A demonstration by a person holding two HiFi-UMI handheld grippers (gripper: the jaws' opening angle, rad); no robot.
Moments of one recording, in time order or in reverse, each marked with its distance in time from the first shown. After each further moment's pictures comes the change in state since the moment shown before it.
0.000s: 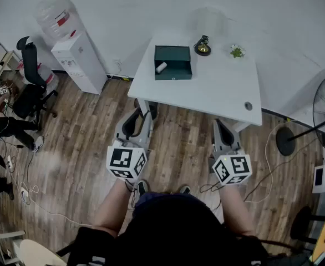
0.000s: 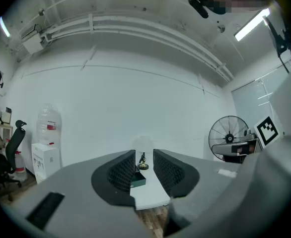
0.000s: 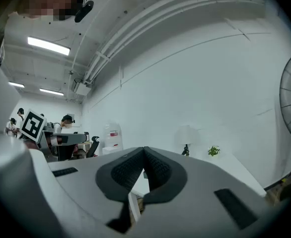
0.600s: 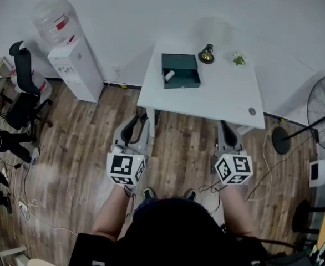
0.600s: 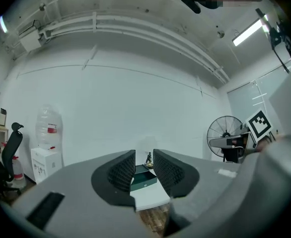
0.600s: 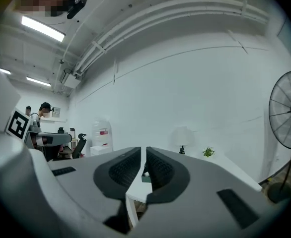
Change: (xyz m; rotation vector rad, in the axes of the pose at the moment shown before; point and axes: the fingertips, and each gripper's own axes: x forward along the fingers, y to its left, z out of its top) left arm -0.040 0.129 0.010 0.027 0.018 -0.049; right arm 0.061 0.089 0.001 -0.002 0.023 -0.161
